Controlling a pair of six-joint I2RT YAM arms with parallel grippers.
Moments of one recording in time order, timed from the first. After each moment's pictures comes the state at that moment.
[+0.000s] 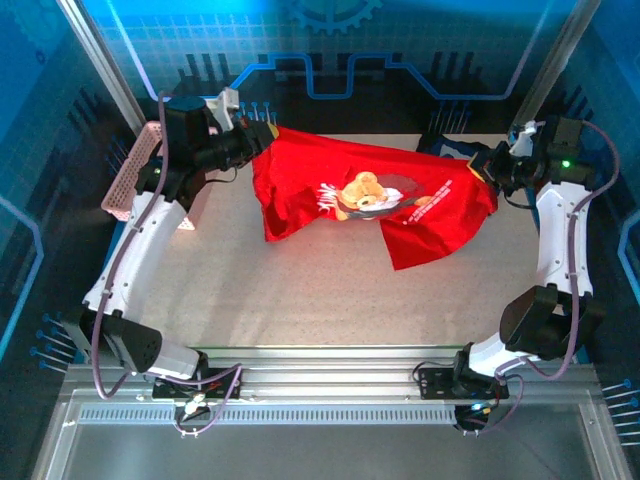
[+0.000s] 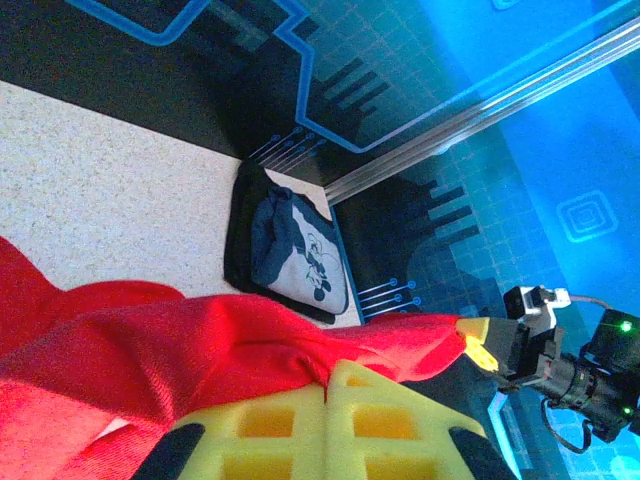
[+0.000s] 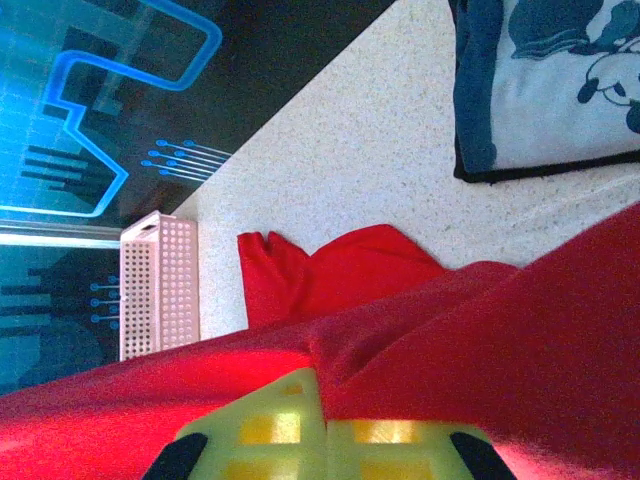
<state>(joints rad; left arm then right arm) -0.19 1.44 1.61 -0.49 0.52 -0.78 -0.31 1.51 1.61 -0.97 -0.68 0.47</state>
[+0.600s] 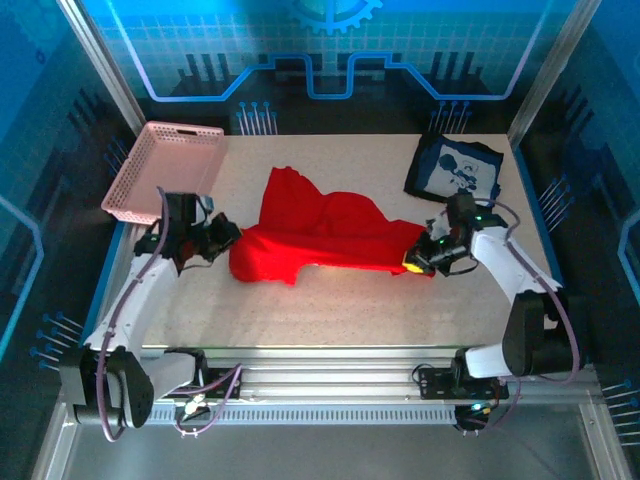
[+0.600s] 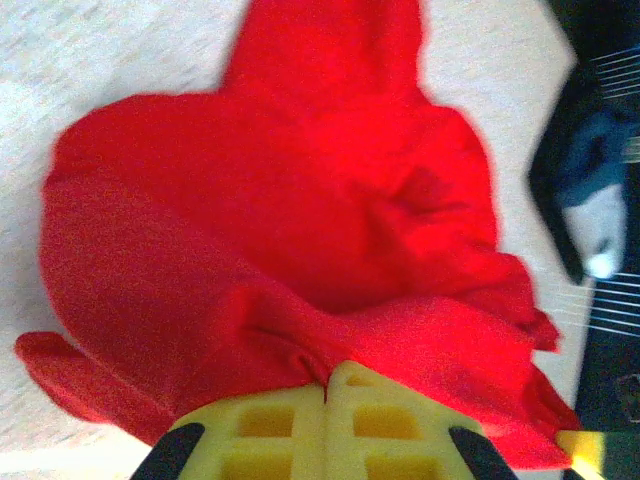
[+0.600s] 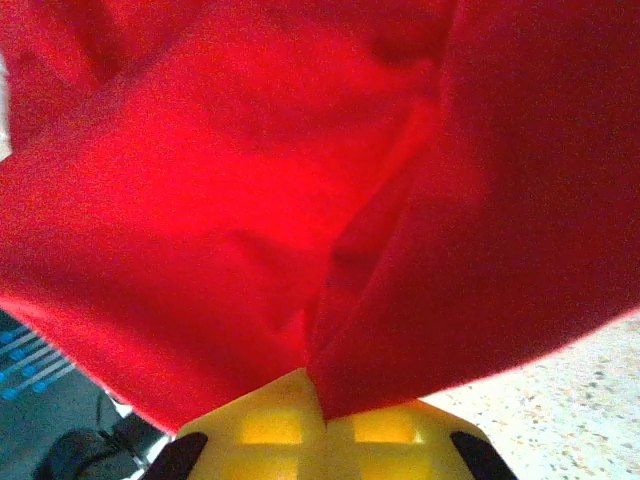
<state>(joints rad) 0.00 1.14 0.85 -0.60 0.40 -0.71 0.09 1.41 0.95 -0.89 -0.59 0.51</state>
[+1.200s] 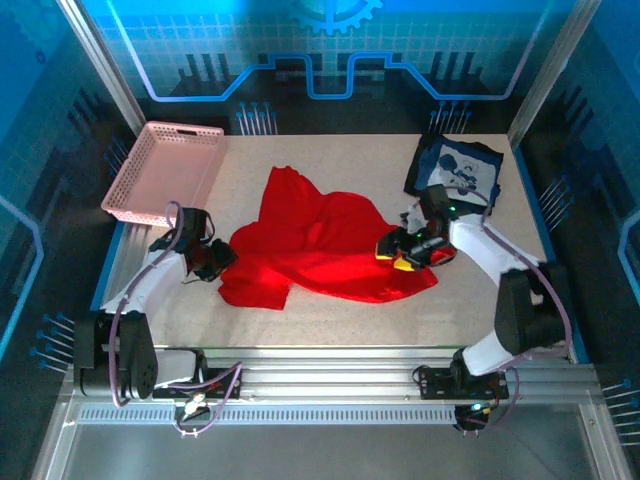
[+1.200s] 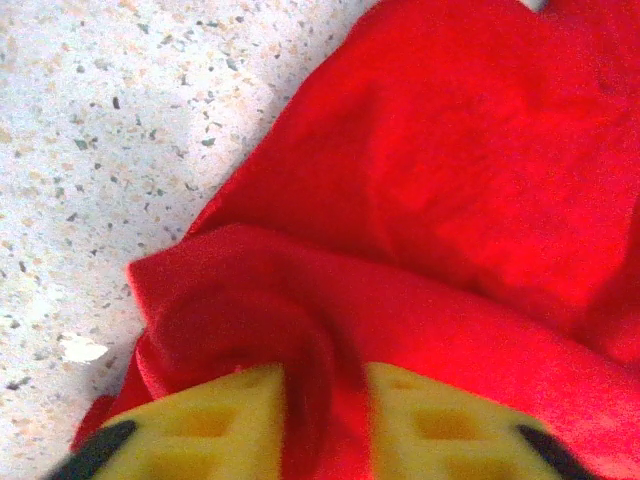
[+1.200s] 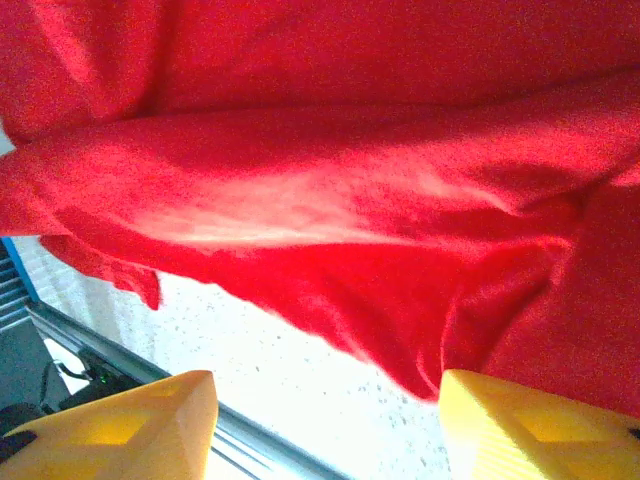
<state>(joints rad) 0.03 1.28 0.74 -0.59 0.22 -0.74 0.19 1.49 1.03 -0.84 -0.56 0.46</state>
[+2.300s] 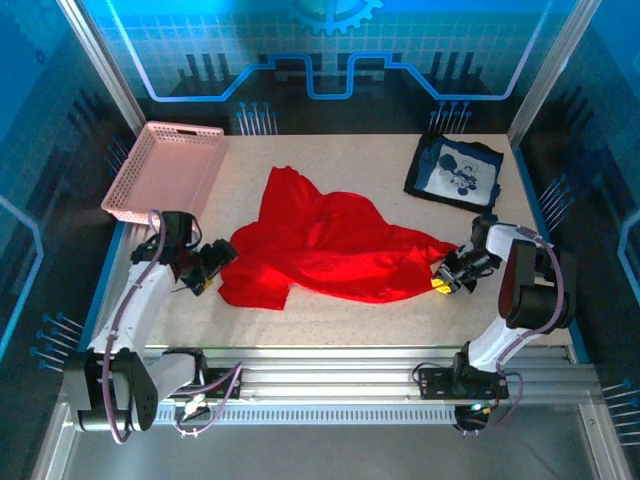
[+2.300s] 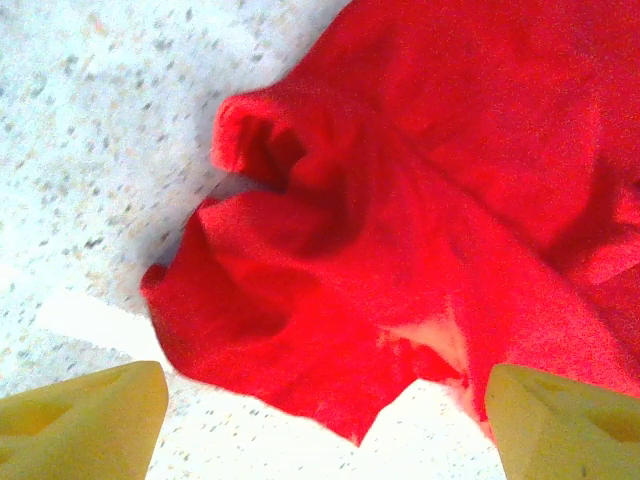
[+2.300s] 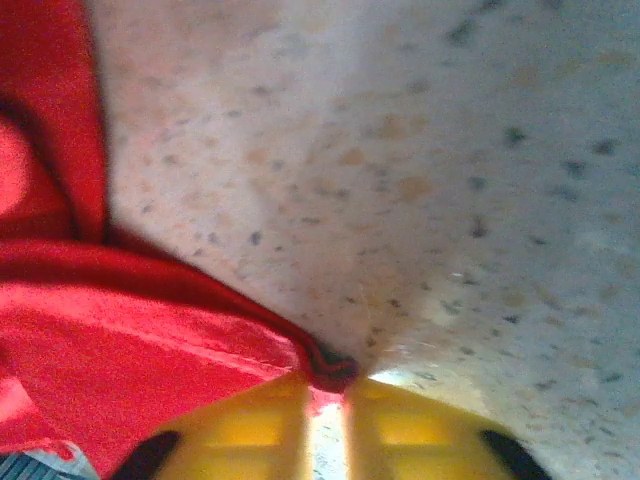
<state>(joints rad) 0.08 1.11 0.78 -0.85 0.28 -0.74 -0.22 1.68 0.88 -0.87 -0.43 0.46</state>
